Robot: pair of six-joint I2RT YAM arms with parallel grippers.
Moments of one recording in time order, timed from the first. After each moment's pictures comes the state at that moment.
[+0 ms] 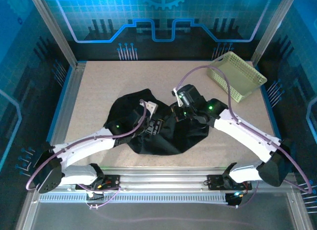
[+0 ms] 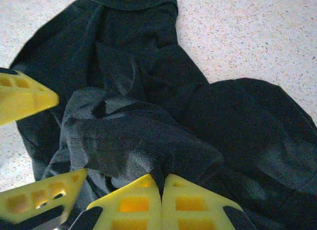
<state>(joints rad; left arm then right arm) -0.82 1.26 0.81 -0.24 -0.23 -0.33 0.75 1.33 1.23 -0.75 0.09 0.31</state>
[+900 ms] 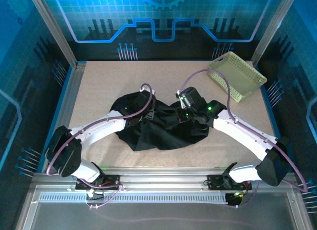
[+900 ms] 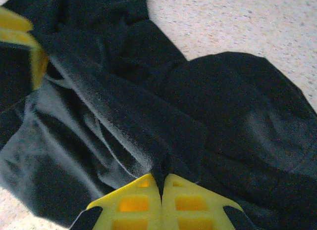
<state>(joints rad) -0.67 1.49 1.04 -0.38 -0.31 -0.33 0.69 1.35 1.14 -0.72 0.10 0.33</state>
